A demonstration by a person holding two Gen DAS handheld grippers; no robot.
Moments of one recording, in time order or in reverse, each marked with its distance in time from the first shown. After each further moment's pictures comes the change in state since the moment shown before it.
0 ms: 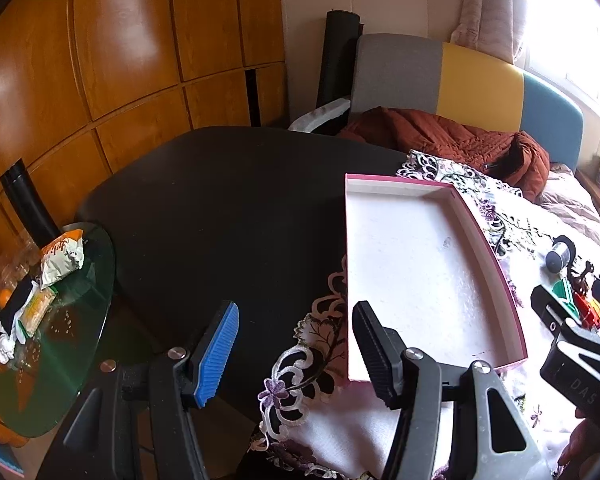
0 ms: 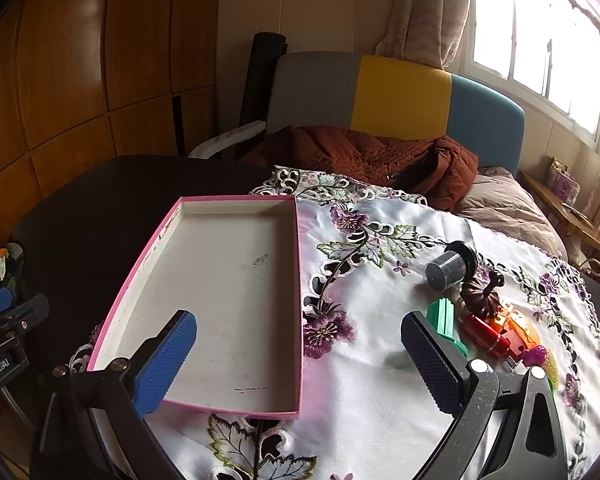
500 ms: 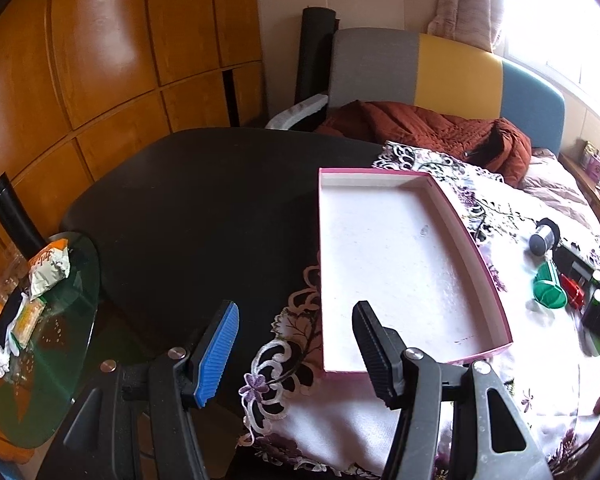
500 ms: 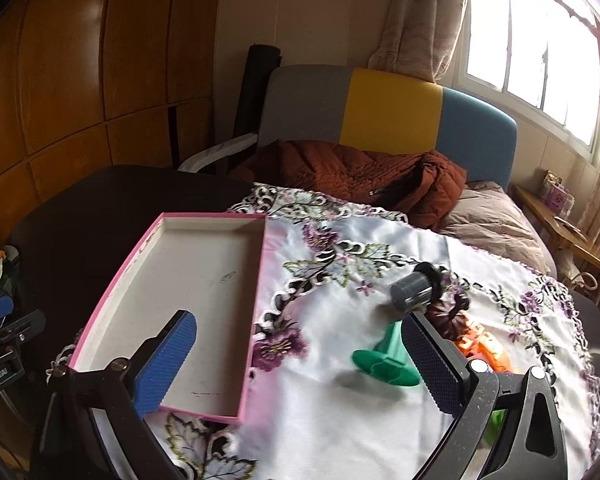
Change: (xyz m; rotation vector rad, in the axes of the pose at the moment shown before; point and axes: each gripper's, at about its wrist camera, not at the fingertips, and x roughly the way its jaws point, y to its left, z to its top) left arm -0.006 -0.014 -0.001 0.059 0.013 -0.055; right arm -0.015 -0.046 0.014 -0.018 -0.042 -0.021
